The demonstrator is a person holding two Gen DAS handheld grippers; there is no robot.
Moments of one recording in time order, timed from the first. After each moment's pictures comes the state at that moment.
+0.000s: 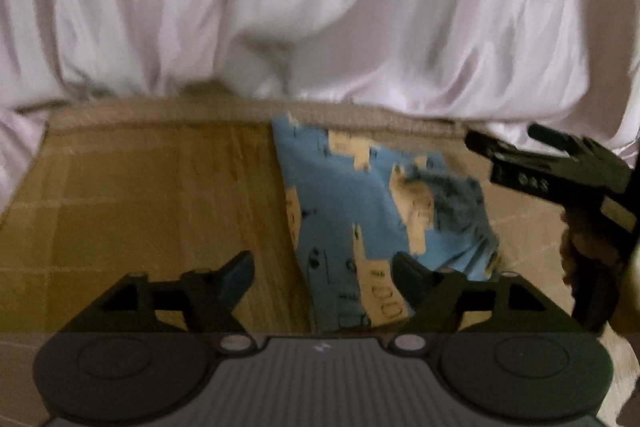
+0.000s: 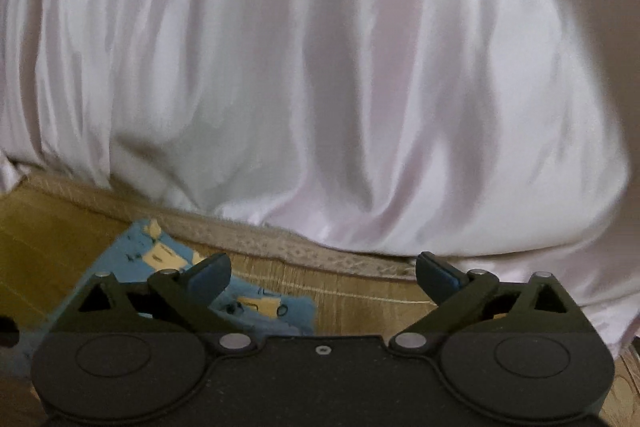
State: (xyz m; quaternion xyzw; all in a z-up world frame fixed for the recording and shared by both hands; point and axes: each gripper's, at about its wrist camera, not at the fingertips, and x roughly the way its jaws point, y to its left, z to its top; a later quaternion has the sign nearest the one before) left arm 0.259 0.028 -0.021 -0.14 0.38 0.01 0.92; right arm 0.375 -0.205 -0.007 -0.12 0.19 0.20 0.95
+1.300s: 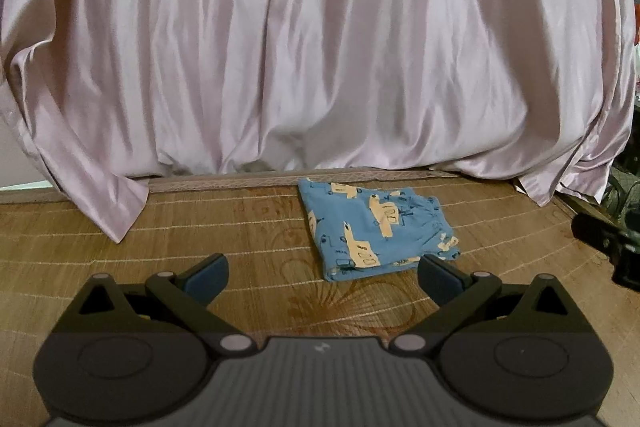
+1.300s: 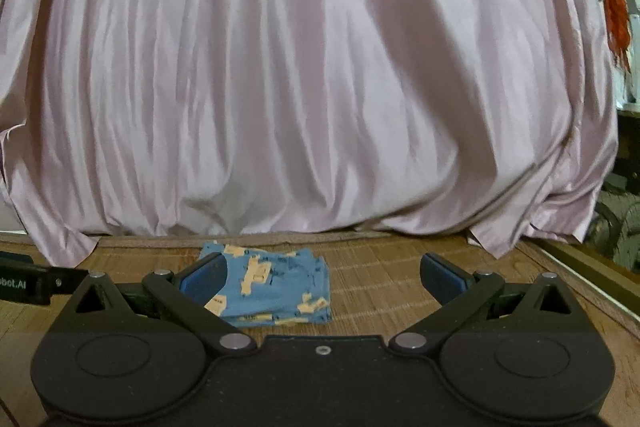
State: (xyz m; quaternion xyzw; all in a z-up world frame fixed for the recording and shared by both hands) left arm 0.073 -0.022 0.039 -0.06 0.25 0.06 0.96; right arm 0.091 -0.272 0.055 0.00 0.15 0.12 0.98
